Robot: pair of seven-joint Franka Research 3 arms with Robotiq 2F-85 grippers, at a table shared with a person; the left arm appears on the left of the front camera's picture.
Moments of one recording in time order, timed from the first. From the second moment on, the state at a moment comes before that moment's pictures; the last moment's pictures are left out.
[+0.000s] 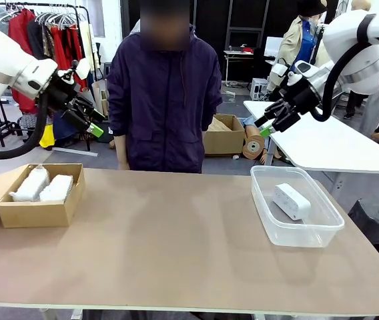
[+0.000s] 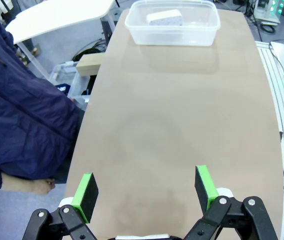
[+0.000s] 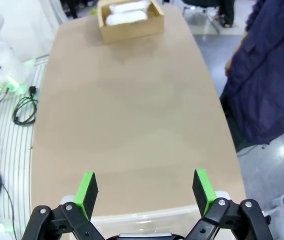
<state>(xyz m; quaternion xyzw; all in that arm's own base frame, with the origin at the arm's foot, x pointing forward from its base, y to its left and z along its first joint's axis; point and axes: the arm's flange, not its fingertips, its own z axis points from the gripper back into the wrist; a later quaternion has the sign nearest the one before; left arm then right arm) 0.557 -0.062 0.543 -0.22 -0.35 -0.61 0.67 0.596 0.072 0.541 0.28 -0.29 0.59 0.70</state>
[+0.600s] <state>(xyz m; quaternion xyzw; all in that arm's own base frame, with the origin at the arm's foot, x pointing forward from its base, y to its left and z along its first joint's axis) 0.557 -0.062 0.543 -0.22 -0.35 -0.61 0.67 0.593 0.074 0.539 0.29 -0.28 0.60 0.70</state>
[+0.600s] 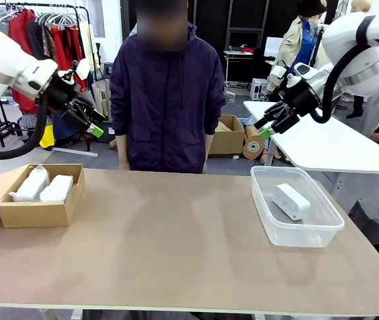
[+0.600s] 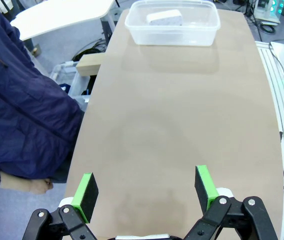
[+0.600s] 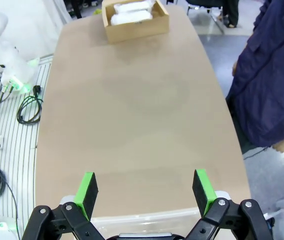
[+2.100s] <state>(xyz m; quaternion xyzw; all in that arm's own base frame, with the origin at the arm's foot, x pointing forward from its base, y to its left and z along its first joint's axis) 0.557 -0.062 0.543 -0.22 -0.35 -0.61 0.67 0.593 0.074 0.541 0.29 -0.28 0.60 0.70</state>
